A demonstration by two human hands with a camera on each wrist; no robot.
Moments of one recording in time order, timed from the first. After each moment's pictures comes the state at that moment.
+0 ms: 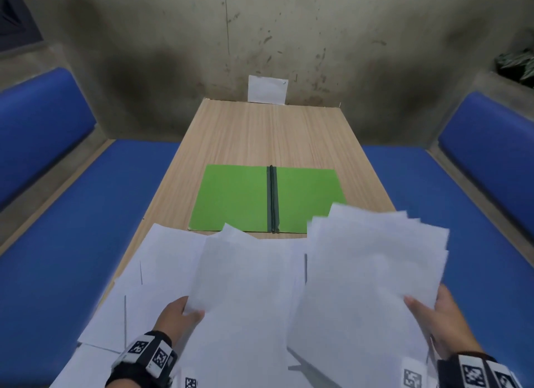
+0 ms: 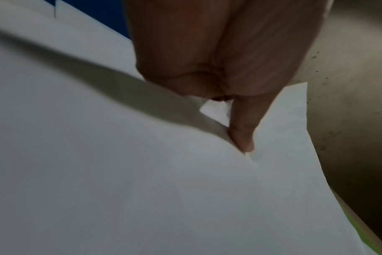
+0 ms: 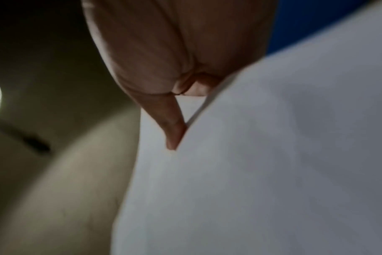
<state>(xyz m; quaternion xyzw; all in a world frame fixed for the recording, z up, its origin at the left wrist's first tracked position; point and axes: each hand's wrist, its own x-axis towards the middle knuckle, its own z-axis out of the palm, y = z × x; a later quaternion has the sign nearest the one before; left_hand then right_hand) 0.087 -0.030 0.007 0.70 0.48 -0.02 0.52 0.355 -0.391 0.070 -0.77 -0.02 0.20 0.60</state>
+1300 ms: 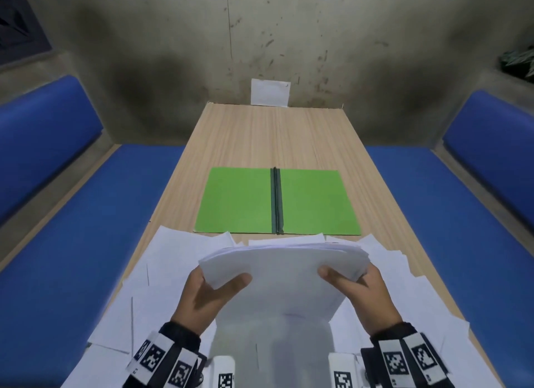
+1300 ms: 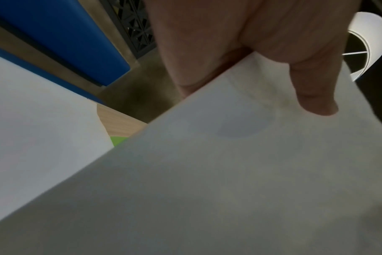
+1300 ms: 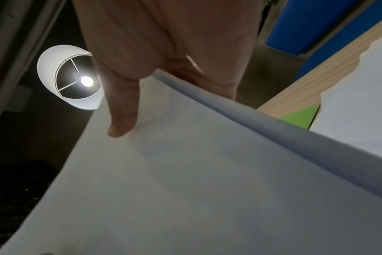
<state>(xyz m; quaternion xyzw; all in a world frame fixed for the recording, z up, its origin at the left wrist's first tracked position) 0.116 -0.087 0.129 0.64 0.23 0.26 0.68 0.279 -0.274 0.132 -0.65 -0.21 0.24 0.69</state>
